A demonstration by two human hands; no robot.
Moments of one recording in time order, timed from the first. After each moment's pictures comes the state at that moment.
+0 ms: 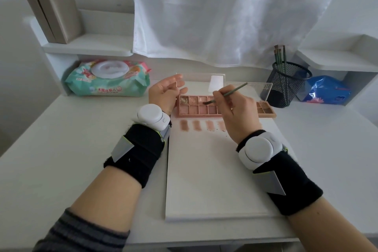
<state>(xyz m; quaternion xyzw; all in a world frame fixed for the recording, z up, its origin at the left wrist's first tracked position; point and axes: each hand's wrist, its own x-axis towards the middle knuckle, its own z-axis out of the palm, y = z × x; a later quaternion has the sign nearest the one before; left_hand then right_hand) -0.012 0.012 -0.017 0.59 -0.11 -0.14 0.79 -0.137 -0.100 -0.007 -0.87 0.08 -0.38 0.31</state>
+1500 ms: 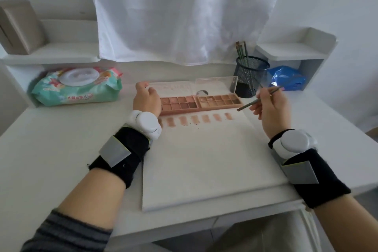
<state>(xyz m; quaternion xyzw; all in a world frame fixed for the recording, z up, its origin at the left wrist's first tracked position) -0.029 -0.011 -0.018 0.82 -0.10 -0.02 0.56 -0.222 -0.188 -0.011 -0.74 0.29 -0.43 0.42</state>
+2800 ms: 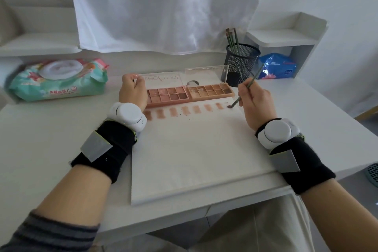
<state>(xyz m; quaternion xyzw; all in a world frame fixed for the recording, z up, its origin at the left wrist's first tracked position) -0.026 -0.009 -0.021 0.82 -0.11 -0.01 0.56 -0.229 -0.175 -0.012 -0.86 0.22 -0.37 0.27</state>
